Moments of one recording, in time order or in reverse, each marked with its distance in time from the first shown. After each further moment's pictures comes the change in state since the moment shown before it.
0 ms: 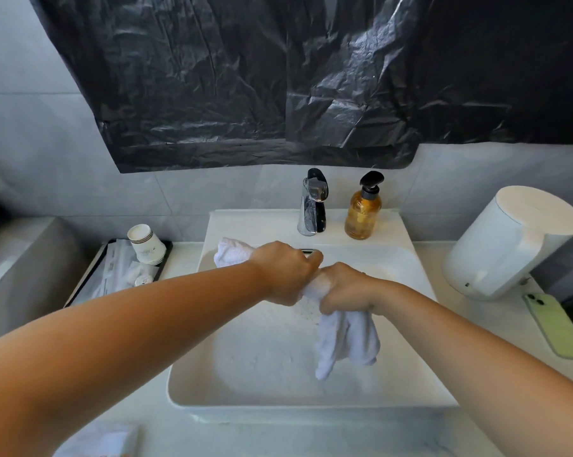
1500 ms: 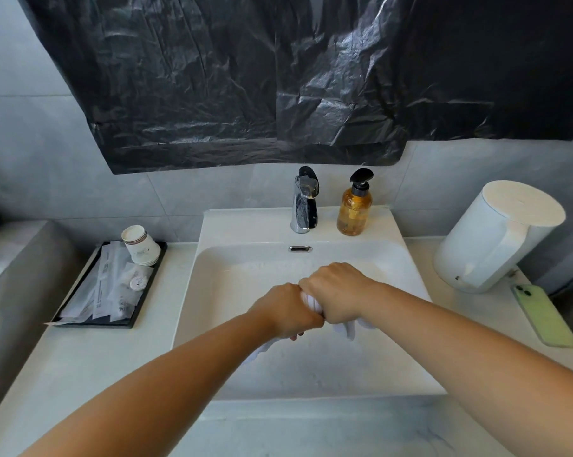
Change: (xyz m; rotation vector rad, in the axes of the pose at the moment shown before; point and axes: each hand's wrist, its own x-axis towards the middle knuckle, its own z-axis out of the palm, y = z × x) left_hand -0.023 0.052 0.030 -1.154 -0.207 -0.440; right_hand -0.008 -0.004 0.010 -0.973 0.080 -0.327
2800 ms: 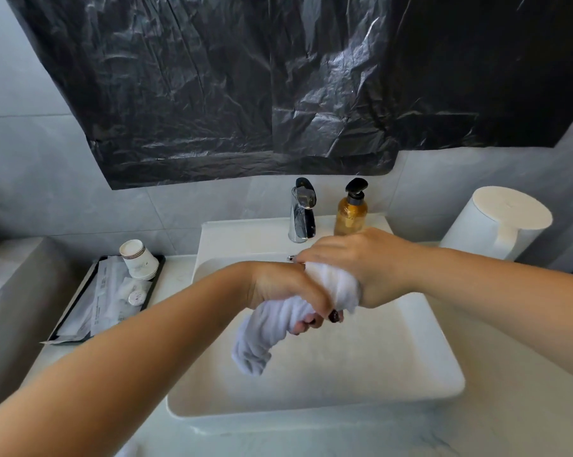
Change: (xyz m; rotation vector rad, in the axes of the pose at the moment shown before) left_hand -0.030 0.054 -0.077 -0.322 -0.702 0.023; right_hand -0.054 0.032 -0.065 0.033 0.390 -0.290
